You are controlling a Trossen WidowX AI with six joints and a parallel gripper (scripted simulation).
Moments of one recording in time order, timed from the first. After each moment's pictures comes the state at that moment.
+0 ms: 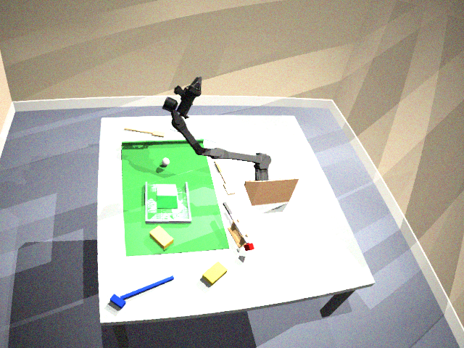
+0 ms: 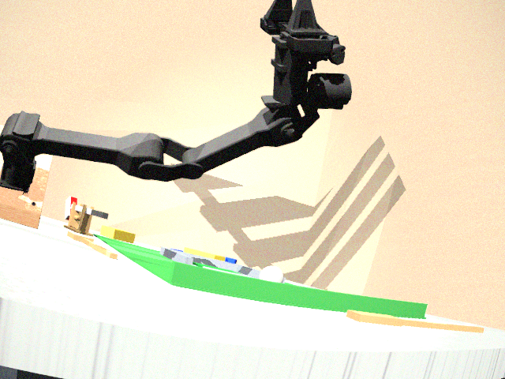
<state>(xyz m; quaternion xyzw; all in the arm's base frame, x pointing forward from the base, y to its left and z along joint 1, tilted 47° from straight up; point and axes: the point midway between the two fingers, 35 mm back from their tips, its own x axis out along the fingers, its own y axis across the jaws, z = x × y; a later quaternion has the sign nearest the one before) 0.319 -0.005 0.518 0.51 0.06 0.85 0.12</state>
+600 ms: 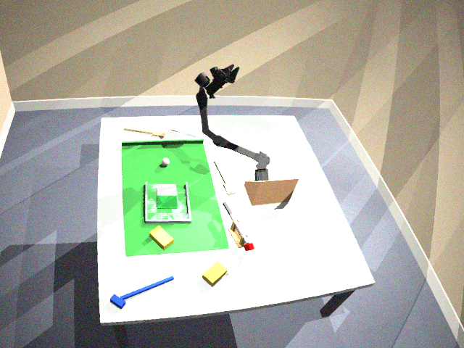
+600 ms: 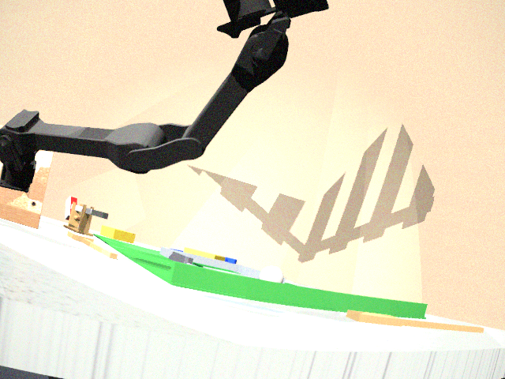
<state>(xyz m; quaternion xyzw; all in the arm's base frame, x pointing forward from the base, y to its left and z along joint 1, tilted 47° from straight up) 0.117 -0.011 0.591 0.29 -0.06 0.89 0.35</state>
